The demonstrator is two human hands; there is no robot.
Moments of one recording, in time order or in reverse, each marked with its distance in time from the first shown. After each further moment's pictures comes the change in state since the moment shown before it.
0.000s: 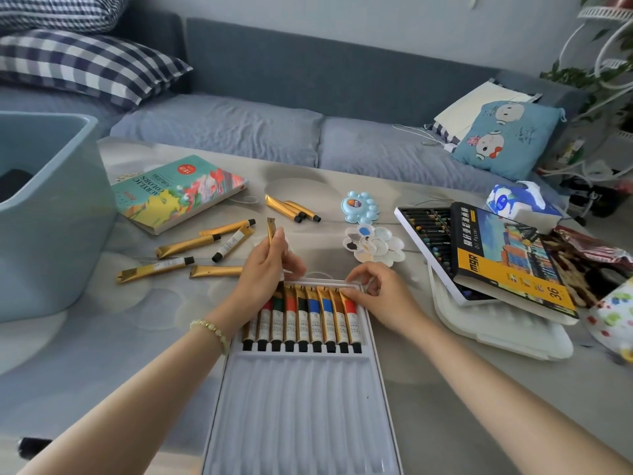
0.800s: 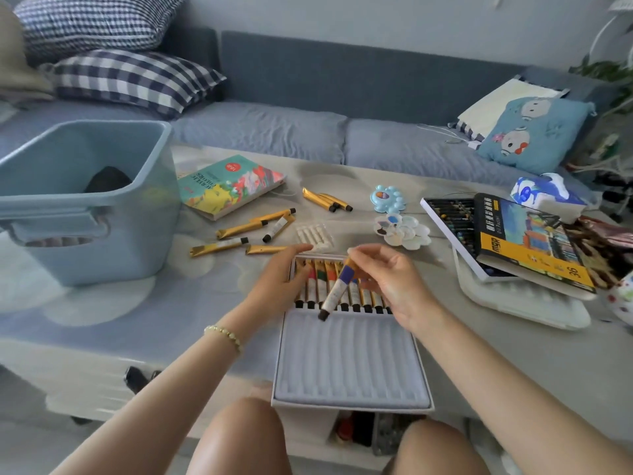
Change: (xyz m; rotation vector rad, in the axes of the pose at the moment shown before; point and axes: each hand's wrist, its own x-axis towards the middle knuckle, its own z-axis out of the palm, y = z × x) left_hand -0.060 -0.024 -0.051 0.480 -0.072 0.113; right_hand -0.053 -0.094 0.029 0.799 0.021 0.196
